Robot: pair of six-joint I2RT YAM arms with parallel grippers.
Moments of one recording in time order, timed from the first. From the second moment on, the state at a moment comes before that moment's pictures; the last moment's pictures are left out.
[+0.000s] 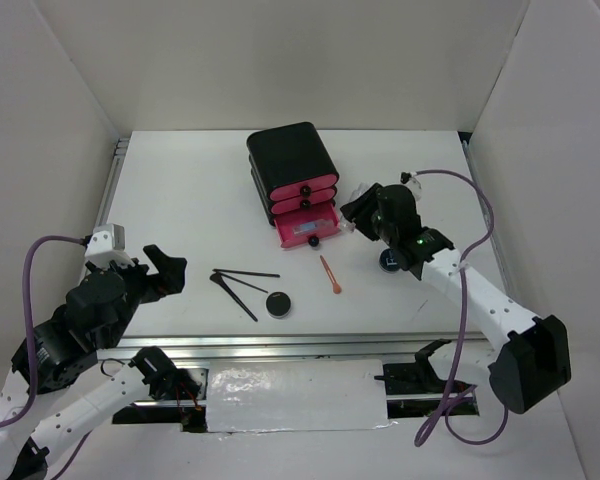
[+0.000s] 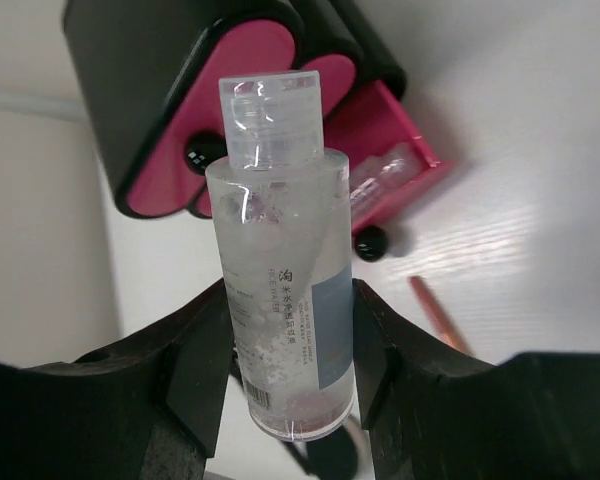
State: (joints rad) left arm -0.71 0.43 0.98 -0.93 -0.59 -0.61; right arm 0.45 1.17 0.91 -0.25 0.18 0.94
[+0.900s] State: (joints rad) left arm -0.73 0.41 0.98 -0.94 -0.60 -0.61; right arm 0.59 1.69 0.97 0.08 0.17 1.60
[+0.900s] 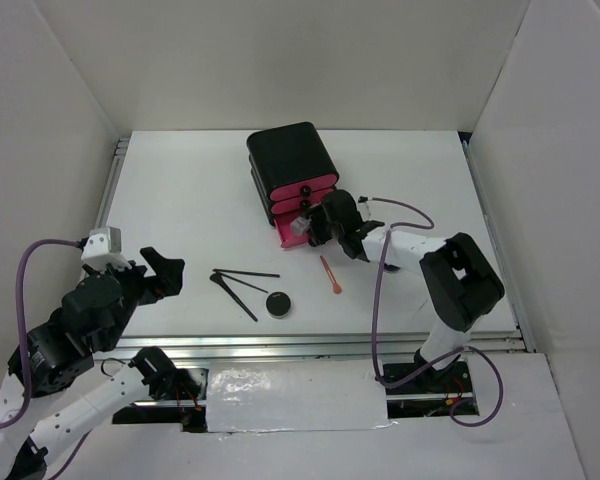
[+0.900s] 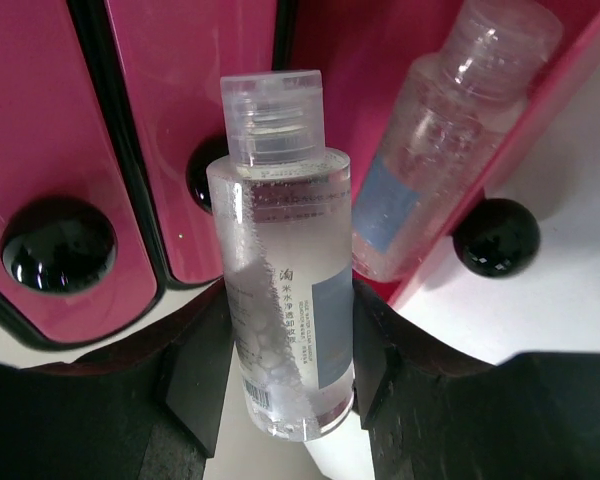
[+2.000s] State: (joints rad) left arm -0.76 0.39 0.98 -0.95 -0.62 -0.61; right arm 0.61 1.42 0.87 0.05 0.26 1.53
